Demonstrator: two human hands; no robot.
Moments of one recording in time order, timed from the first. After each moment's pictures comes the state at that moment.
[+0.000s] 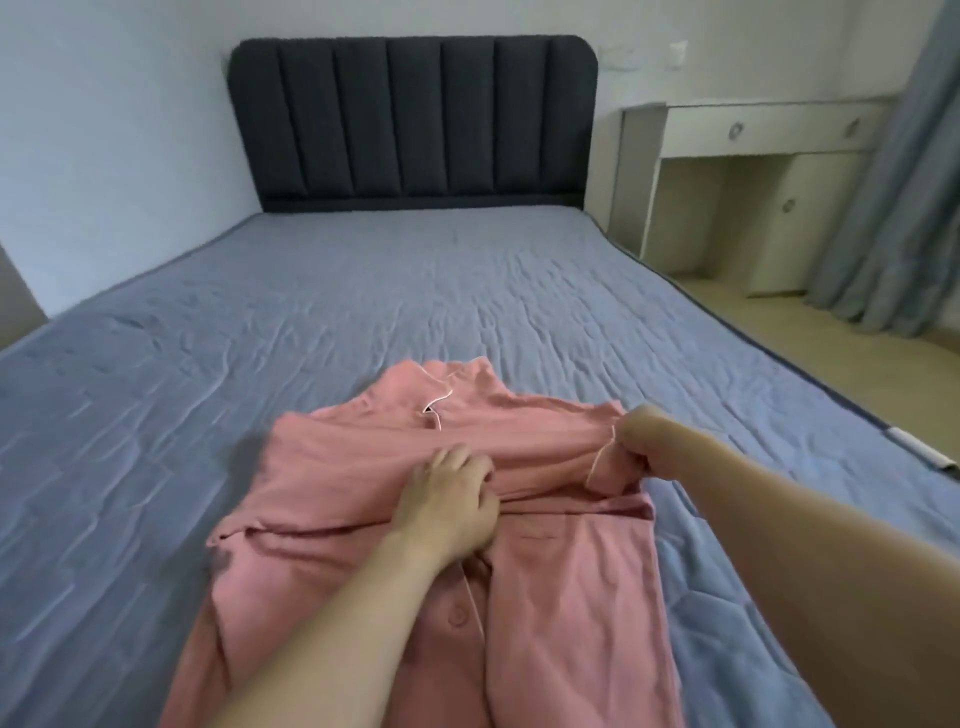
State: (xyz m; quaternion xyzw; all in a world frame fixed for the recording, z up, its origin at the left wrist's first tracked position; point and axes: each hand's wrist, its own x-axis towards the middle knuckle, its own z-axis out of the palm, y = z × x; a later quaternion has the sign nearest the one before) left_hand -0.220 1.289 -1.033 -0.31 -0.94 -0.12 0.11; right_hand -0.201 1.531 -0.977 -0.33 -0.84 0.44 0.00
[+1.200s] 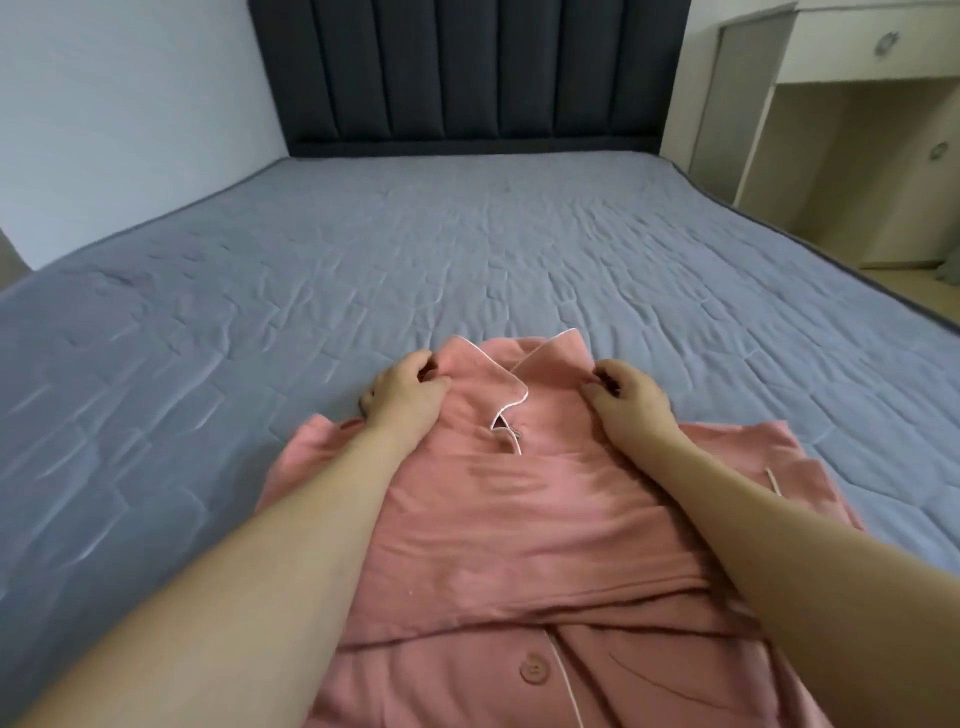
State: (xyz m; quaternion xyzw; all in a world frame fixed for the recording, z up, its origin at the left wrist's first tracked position) left_hand -0.460 1.245 -1.055 -0.03 -0.91 -0.41 0.08; right_hand -0.388 1.480 -1.066 -0.11 -0.91 0.36 0.20
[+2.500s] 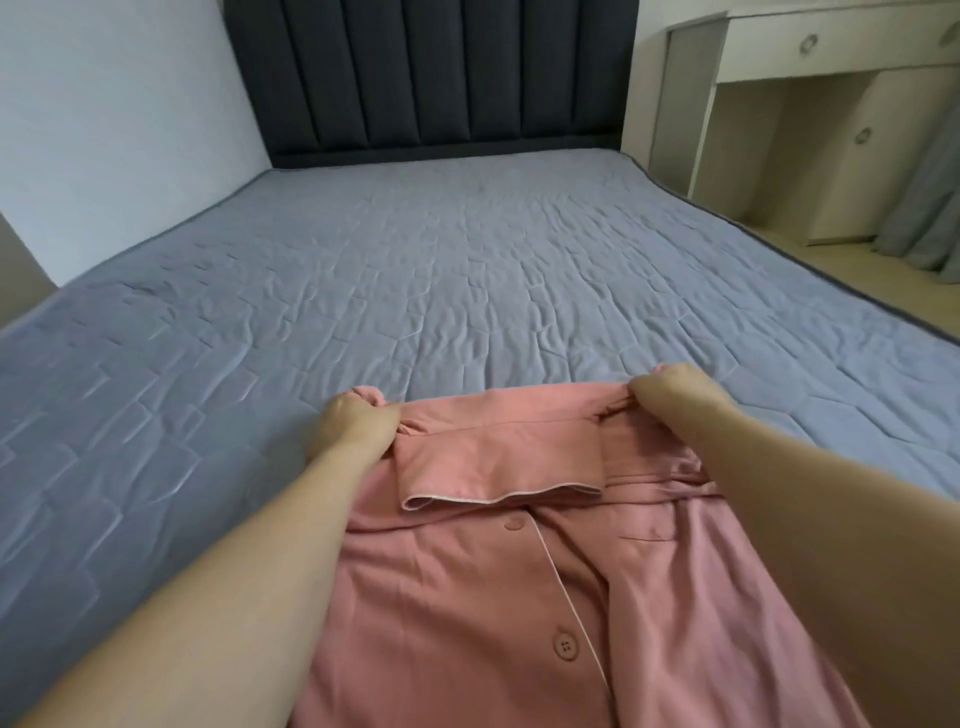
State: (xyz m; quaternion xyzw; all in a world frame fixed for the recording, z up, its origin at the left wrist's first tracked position) left_hand -0.363 1.182 -1.038 0.10 -0.96 -0.27 0.01; right_hand -0.284 1.507 -1.026 -0.39 -0.89 0.23 0.01
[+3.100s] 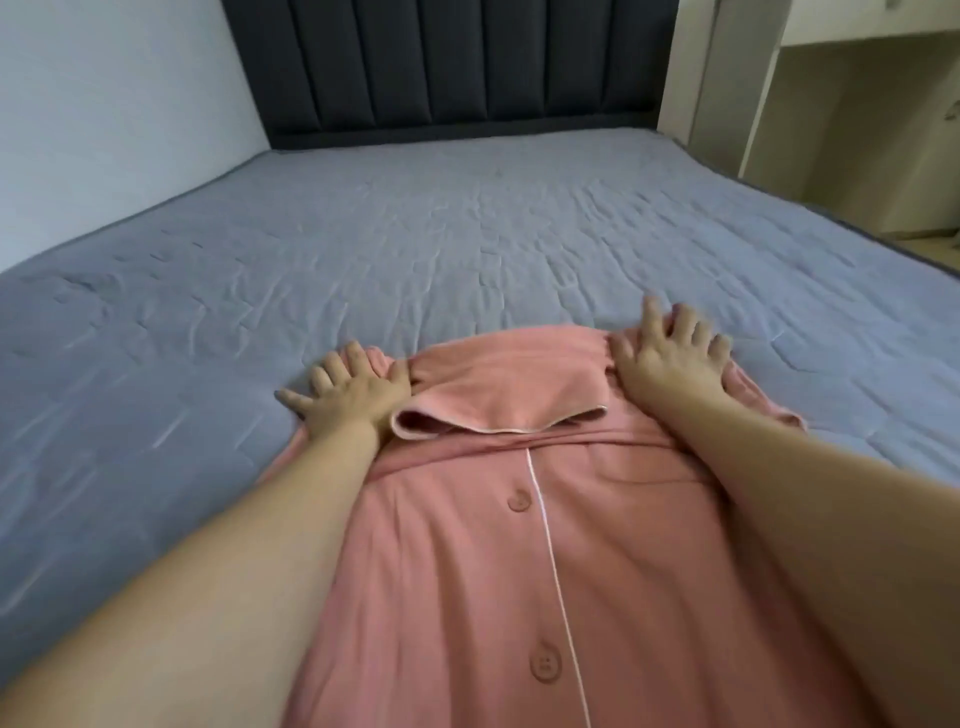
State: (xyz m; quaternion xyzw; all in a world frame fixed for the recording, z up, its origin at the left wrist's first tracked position) left_hand -0.522 1.228 -1.071 0.10 -0.99 -0.10 0.06; right_hand -0.451 1.528 -1.076 -0.25 -0.94 0.07 0.21
